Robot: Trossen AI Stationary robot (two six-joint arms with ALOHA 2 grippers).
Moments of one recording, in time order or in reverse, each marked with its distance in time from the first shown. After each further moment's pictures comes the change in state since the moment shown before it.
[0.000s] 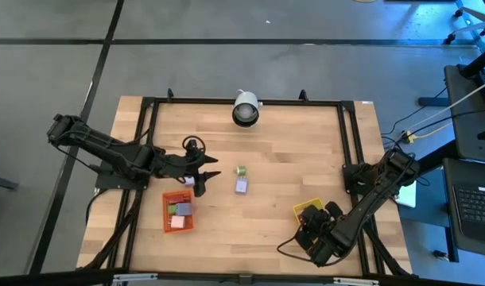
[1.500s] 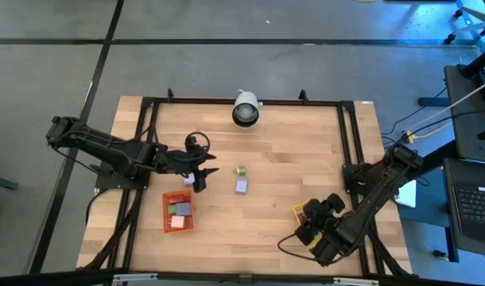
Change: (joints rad) left arm 0.071 0.000 0.000 -0.086 0.055 0.030; right arm -0.015 -0.063 0.164 -0.252 0.168 -0.019
